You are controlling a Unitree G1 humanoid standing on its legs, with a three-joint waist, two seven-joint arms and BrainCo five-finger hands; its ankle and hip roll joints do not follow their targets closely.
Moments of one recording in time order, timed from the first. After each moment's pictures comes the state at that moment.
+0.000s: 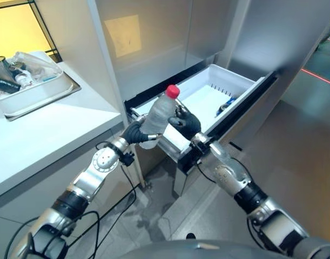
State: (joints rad) left arm -0.27 0.61 -0.43 0.11 -0.13 -0.21 -0.05; right arm -0.41 -0.25 0.56 0.13 1.01 -0.12 0.12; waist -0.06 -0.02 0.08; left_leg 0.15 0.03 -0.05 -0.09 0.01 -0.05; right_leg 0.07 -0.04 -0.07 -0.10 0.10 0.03
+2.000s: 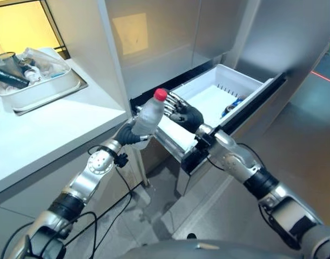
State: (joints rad) left arm -0.24 0.63 -0.39 0.18 -0.09 -0.23 0.00; right arm -0.55 -0.40 0.61 0.13 1.02 -0.03 0.23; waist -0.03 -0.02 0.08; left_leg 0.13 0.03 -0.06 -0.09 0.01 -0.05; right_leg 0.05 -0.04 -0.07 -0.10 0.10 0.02
